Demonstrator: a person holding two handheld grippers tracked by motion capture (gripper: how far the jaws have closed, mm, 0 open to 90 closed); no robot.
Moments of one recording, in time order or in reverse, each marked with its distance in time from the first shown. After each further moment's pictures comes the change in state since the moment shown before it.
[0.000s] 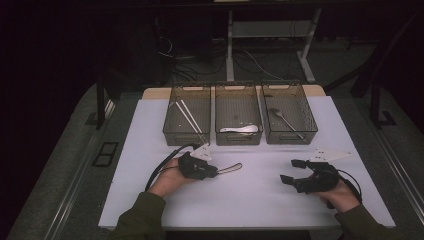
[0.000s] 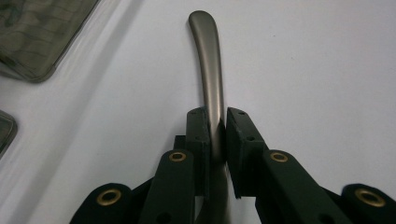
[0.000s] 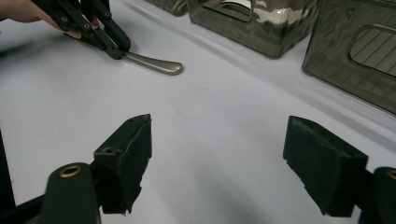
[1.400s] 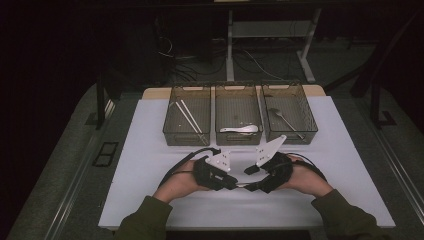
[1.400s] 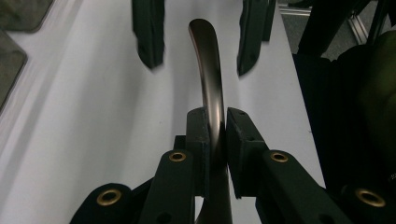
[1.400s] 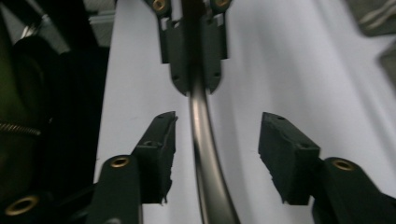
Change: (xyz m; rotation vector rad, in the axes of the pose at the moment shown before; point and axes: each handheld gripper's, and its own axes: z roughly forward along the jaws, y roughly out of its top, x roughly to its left) left arm -0.054 0.063 -0.010 -0.028 -0.177 0.186; right arm 0.062 0.079 0.075 0.310 0.400 -0.522
